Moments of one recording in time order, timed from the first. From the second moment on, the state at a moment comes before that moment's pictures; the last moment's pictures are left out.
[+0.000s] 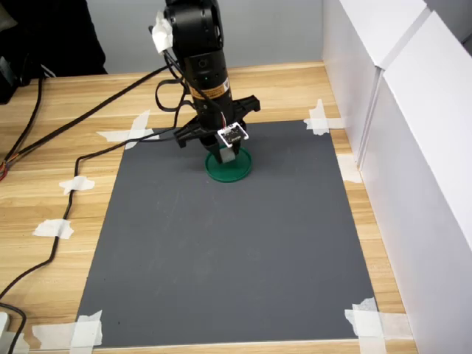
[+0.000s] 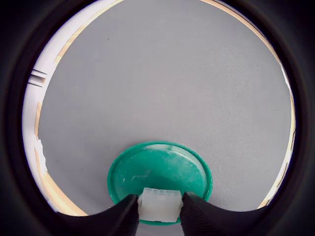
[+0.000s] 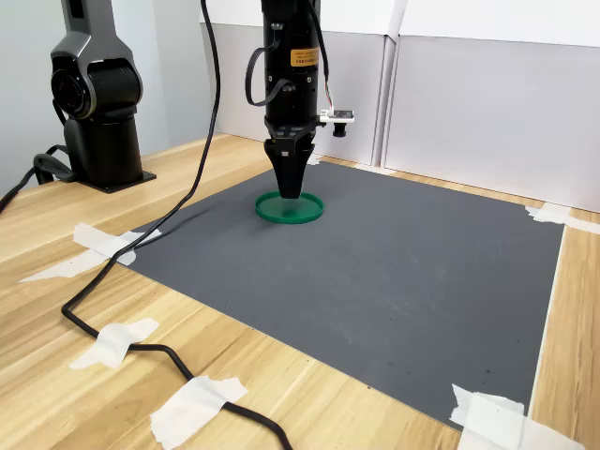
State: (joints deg) arm 12.7 90.3 -51.2 4.2 45.5 -20.9
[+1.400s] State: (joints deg) arm -6.8 17.5 -19.4 4.1 16.9 -8.1
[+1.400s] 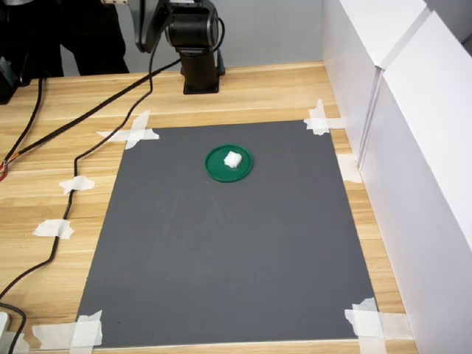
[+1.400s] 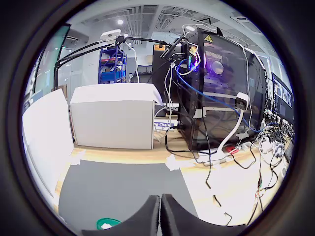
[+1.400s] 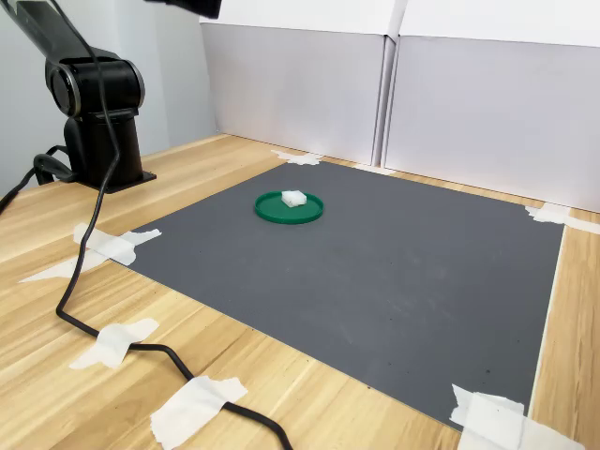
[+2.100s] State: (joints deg) arm -6.8 0.7 -8.0 4.7 15.5 -8.2
